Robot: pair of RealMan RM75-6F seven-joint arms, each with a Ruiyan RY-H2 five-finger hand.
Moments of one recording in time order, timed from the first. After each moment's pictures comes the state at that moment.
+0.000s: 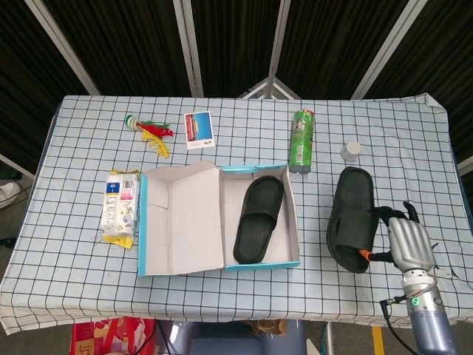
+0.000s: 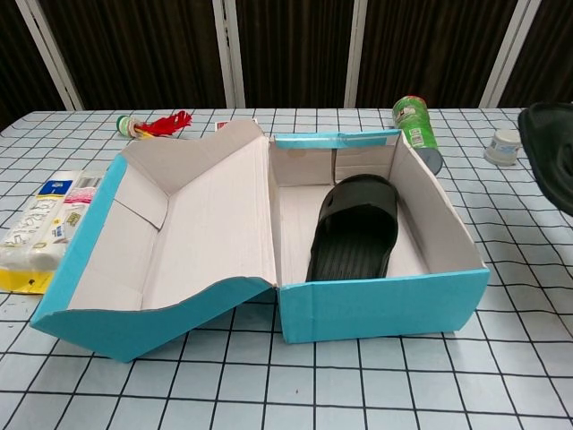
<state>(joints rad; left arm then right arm) -0.04 -1.16 -0.22 -1.45 1.30 1.60 -0.04 0.24 -0.99 0.30 -2.19 -0.94 1.22 -0.47</state>
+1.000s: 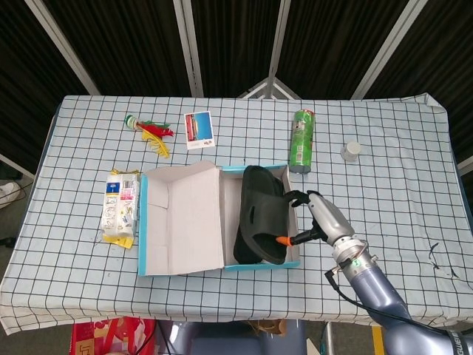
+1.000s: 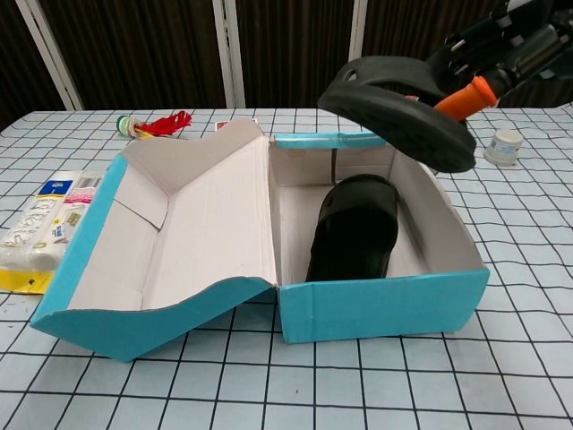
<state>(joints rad) -0.05 -1.16 -0.22 -1.44 1.30 1.59 -0.05 0.73 -0.96 0.43 -2.32 -0.37 0.98 -0.18</state>
